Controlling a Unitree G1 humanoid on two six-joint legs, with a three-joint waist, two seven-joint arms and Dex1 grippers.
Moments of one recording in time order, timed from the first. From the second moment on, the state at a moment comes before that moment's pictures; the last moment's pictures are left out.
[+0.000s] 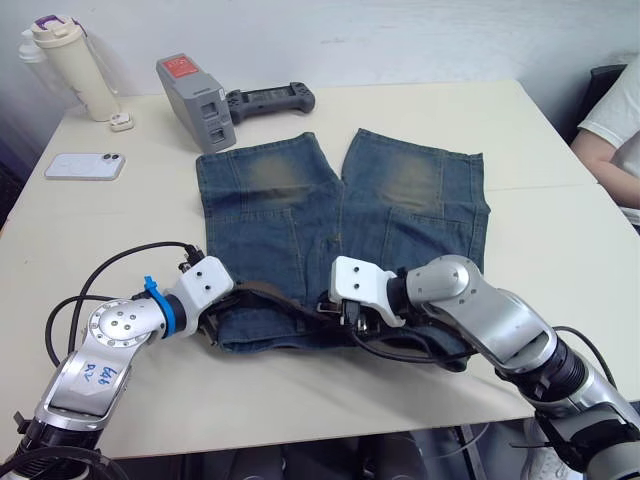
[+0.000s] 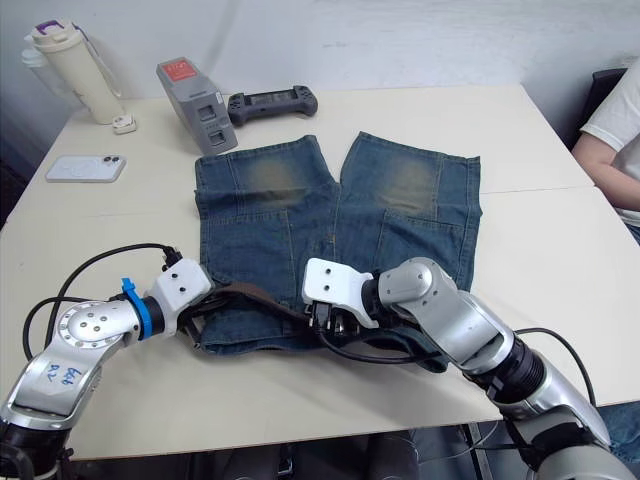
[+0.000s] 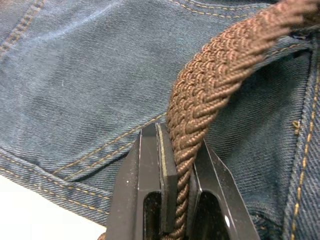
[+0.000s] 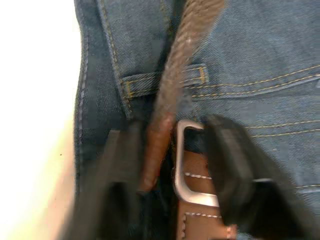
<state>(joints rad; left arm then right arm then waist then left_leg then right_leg) -0.11 0.76 0.02 -0.42 -0.13 0.54 -0.67 -0.69 -0.61 0.51 -0.48 0.20 0.91 0.94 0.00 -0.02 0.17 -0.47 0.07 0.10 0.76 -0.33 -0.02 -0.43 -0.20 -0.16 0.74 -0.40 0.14</state>
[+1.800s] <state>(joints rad) -0.23 0.04 0.42 -0.57 -1.96 0.54 0.99 -0.72 -0.45 0.53 -0.09 -0.40 -0.05 0.58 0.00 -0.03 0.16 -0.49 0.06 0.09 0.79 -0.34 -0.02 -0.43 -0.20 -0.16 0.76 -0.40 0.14</state>
